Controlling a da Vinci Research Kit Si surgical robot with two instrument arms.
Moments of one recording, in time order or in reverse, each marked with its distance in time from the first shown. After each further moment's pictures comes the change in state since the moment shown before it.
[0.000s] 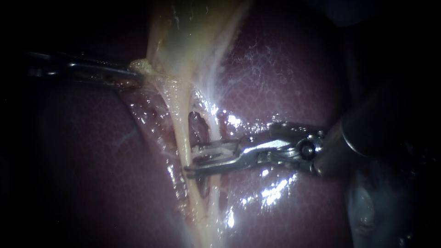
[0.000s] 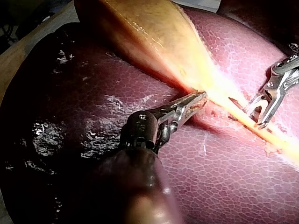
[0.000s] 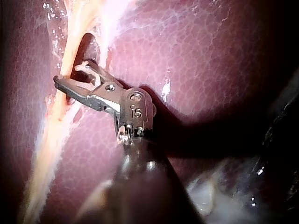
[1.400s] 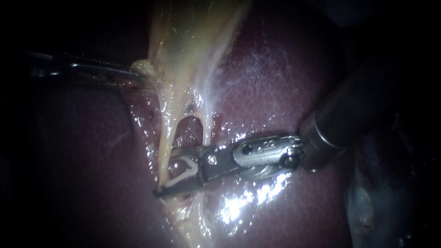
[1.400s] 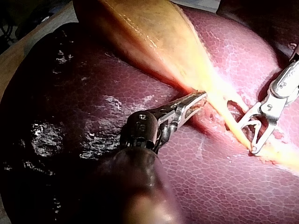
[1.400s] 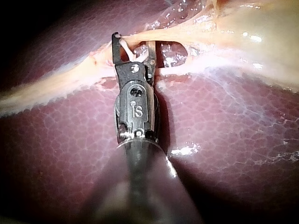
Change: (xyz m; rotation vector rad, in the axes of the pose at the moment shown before) right arm 0.000 -0.003 0.007 -0.138 -0.130 -0.745; left arm 0.000 0.000 0.000 -0.003 0.000 0.000
